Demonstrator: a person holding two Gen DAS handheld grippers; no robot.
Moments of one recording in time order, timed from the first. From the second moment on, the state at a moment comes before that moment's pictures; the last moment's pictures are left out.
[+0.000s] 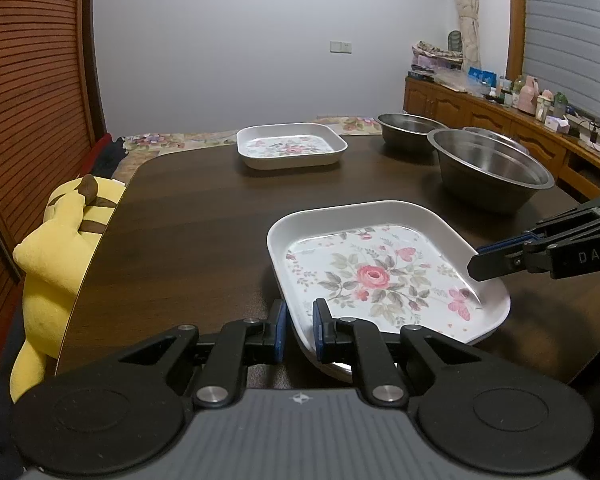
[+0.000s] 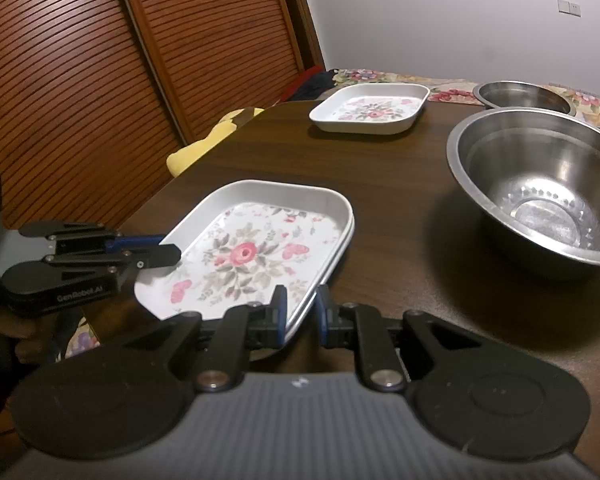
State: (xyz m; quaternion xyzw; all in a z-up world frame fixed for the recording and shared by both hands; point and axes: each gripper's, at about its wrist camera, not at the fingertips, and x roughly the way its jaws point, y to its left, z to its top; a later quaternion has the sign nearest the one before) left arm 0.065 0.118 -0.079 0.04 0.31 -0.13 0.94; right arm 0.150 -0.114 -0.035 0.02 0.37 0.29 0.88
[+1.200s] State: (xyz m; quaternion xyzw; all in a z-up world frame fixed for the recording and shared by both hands) left arm 0.152 0.119 -0.009 0.05 0.26 -0.14 0.96; right arm 0.207 -0.125 0.046 0.00 0.29 0.28 0.92
